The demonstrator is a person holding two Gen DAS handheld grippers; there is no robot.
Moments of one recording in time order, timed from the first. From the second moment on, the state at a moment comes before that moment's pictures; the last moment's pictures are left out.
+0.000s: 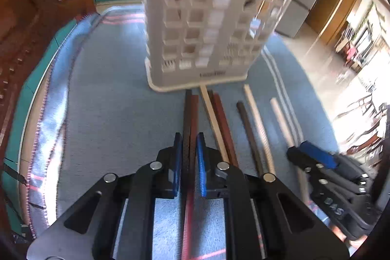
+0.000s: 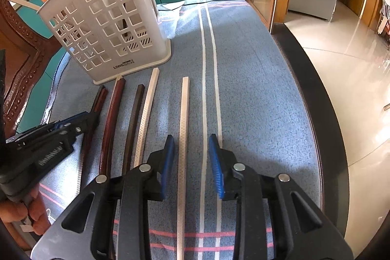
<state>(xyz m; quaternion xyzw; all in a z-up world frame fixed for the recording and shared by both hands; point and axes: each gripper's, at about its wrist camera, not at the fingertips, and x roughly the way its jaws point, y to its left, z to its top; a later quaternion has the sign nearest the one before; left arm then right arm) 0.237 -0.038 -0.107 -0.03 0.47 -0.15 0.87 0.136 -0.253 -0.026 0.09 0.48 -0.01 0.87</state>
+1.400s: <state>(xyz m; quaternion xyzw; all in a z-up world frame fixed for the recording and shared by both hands) 0.176 0.016 0.016 -0.10 0.33 -0.14 0.93 0.118 -0.260 0.071 0.08 0.39 0.07 0.91</state>
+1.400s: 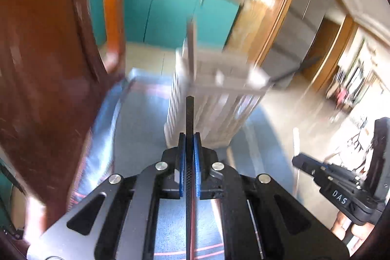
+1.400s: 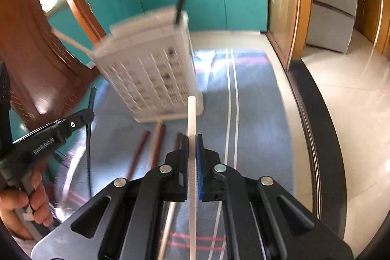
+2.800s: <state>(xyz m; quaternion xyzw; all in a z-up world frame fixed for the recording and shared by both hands) 0.175 0.067 0.094 -0.19 0.11 -0.06 0.97 0.160 -0.244 0.176 0.12 0.14 0.03 0.98</state>
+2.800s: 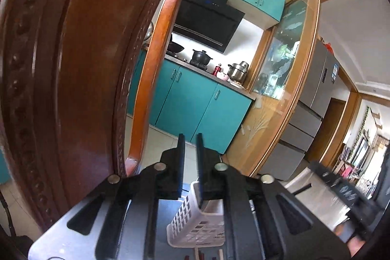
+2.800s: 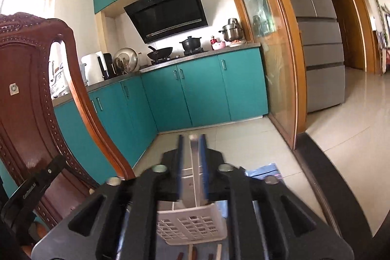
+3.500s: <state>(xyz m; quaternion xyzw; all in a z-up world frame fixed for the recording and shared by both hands) 0.182 0.033 -0.007 -0.10 0.35 -0.08 0.93 0.142 -0.234 0.008 0.09 0.46 0.04 0.88</state>
